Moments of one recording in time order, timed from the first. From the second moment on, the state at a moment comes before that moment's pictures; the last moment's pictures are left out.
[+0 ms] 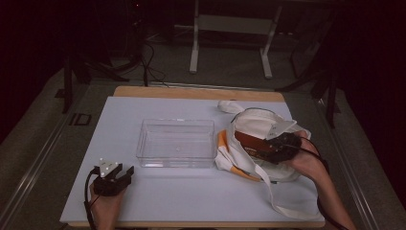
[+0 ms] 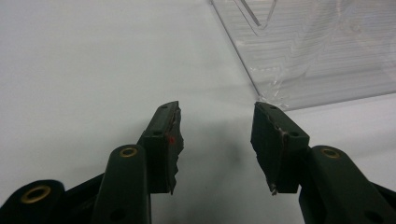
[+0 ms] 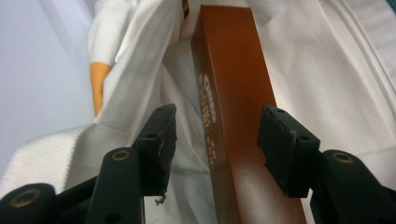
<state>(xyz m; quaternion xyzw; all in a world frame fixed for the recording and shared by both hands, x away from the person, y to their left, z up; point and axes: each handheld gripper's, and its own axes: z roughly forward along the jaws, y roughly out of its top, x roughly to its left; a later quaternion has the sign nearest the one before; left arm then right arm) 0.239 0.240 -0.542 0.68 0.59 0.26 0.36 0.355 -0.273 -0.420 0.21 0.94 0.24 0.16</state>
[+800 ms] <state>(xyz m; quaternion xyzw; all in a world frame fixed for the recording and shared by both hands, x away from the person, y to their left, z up) 0.240 0.240 -0.542 0.68 0.59 0.26 0.36 0.375 -0.288 -0.428 0.23 0.94 0.18 0.15</state>
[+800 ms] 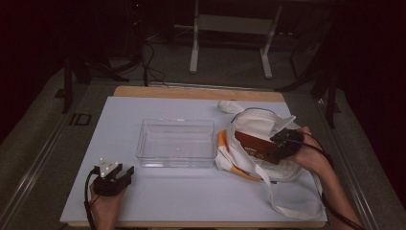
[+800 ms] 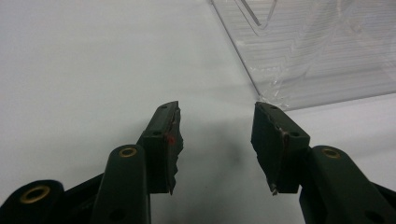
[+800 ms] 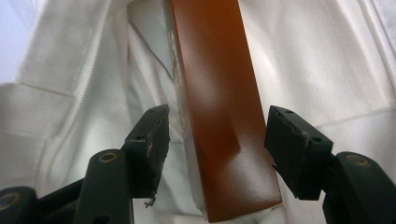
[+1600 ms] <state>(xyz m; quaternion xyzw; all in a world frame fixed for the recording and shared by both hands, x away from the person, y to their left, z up) 0.240 0.240 -0.542 0.68 0.58 0.26 0.36 0.396 -0.297 -0.439 0.24 0.96 0.13 0.10</state>
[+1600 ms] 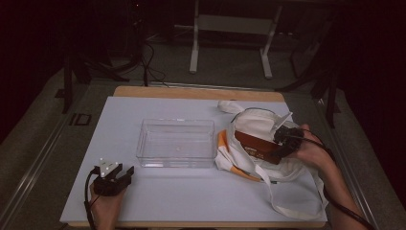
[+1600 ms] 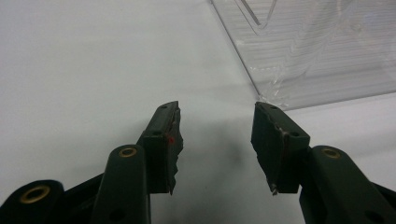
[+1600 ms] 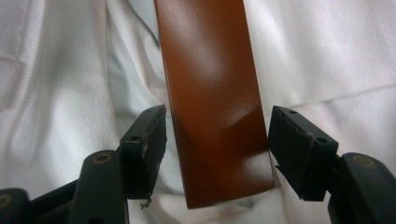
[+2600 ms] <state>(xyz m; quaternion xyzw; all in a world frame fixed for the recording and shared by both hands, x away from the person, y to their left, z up) 0.240 0.240 -0.542 0.68 0.58 0.26 0.36 0.419 -0.293 -0.472 0.24 0.97 0.03 0.01</state>
